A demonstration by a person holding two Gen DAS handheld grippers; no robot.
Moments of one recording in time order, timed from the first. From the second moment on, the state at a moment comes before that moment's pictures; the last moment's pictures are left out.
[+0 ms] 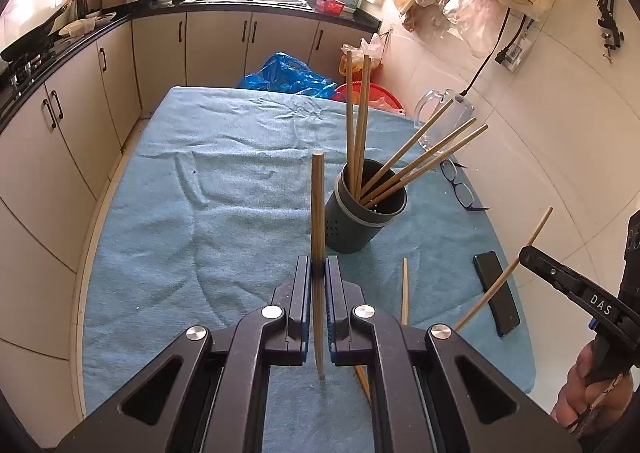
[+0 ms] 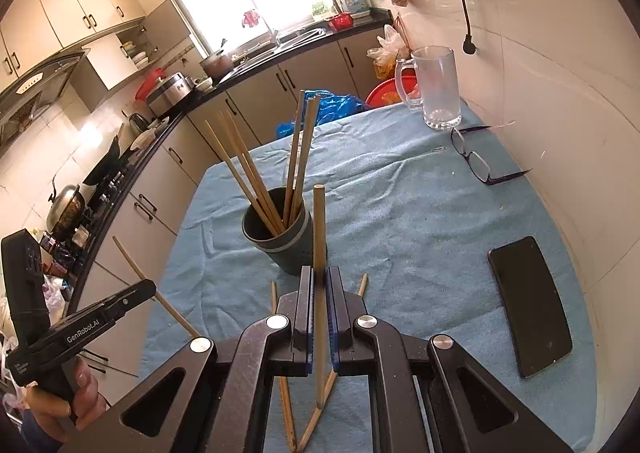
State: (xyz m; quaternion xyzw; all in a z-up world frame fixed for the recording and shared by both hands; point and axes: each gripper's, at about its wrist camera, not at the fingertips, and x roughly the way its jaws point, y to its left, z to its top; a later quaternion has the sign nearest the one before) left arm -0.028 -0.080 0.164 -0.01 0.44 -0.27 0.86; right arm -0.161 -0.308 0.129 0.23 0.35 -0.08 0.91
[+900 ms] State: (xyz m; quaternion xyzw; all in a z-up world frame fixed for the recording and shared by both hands) left arm -0.040 -0.086 0.190 0.03 0.39 -0.25 0.88; right arm -0.163 -0.298 0.156 0.22 0.33 -0.06 0.92
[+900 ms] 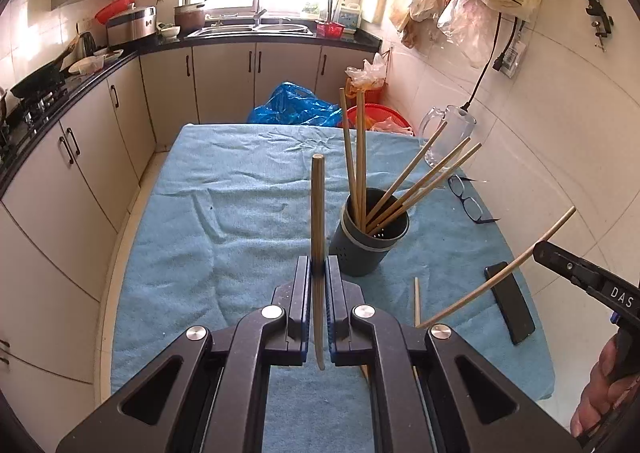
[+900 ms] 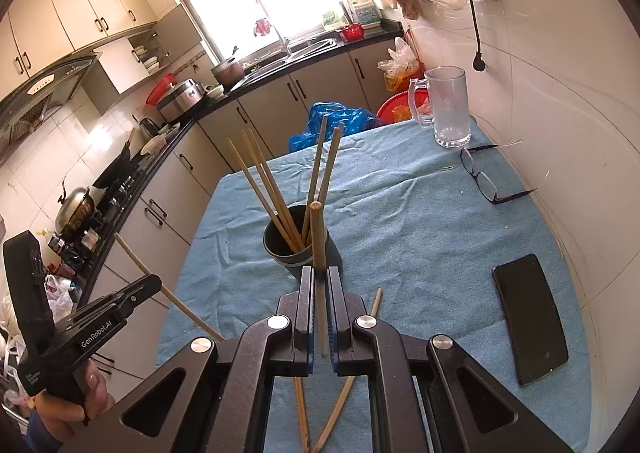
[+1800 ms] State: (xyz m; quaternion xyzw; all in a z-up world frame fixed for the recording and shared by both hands) left arm -0.039 -0.086 0.204 0.05 0.36 -0.23 0.90; right arm -0.163 -0.292 0.175 0.23 0.31 -0.06 0.92
